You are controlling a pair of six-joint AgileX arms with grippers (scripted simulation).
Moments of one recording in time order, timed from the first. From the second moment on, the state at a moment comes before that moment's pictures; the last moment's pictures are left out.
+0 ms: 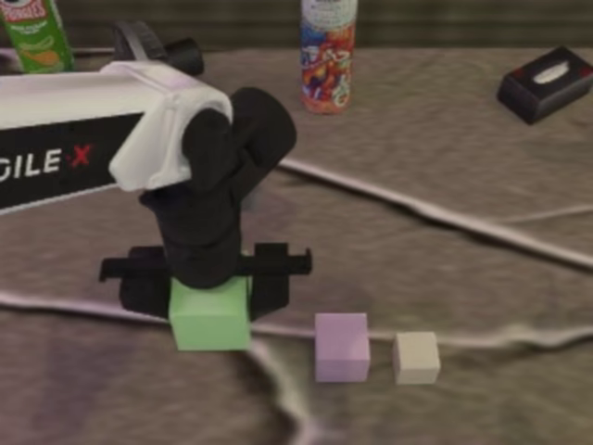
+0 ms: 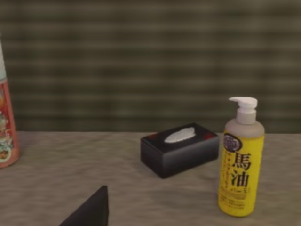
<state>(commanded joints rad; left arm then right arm) -0.65 1.81 1.25 -1.00 0.00 -0.64 0.01 0.00 0.00 0.00 0.00 0.00</state>
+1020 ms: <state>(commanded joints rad) -0.66 1.93 1.09 -0.73 0.00 -0.65 0.01 0.00 0.00 0.00 0.00 0.00</state>
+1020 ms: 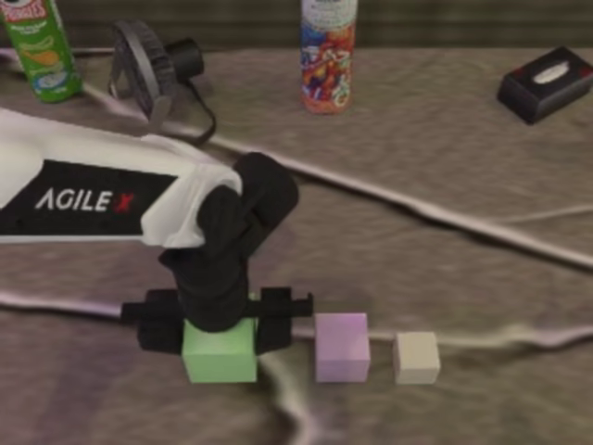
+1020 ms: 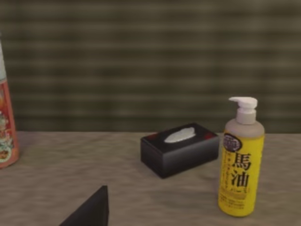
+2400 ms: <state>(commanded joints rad) -0.66 1.93 1.09 -0.73 0.00 -0.65 0.01 0.00 0.00 0.00 0.00 0.00</state>
